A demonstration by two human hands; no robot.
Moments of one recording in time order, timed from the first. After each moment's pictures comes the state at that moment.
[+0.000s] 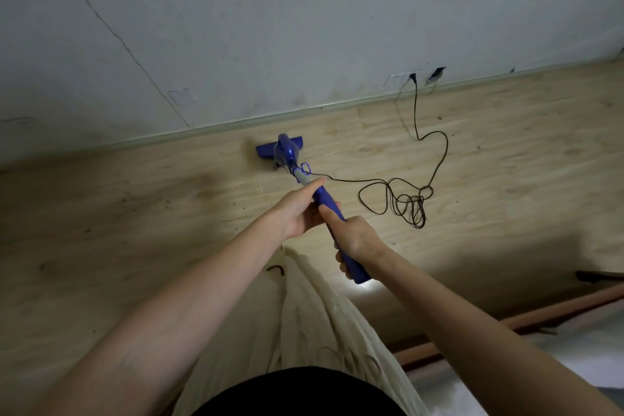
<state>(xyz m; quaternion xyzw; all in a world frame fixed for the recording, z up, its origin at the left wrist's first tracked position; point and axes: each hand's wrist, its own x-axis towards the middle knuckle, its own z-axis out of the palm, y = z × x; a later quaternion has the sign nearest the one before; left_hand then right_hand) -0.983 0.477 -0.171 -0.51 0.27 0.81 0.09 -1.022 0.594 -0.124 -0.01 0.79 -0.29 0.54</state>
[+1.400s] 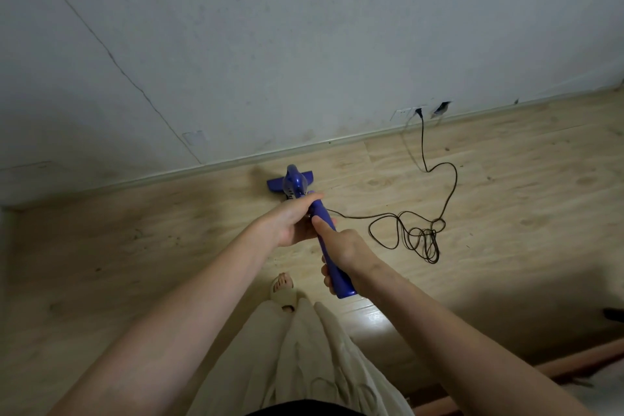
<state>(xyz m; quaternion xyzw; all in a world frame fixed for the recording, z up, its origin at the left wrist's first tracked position) -1.009 0.392 -0.147 -0.51 0.33 0.78 0.14 -1.039 0.515 -0.090 0.01 0.75 -0.35 0.56</state>
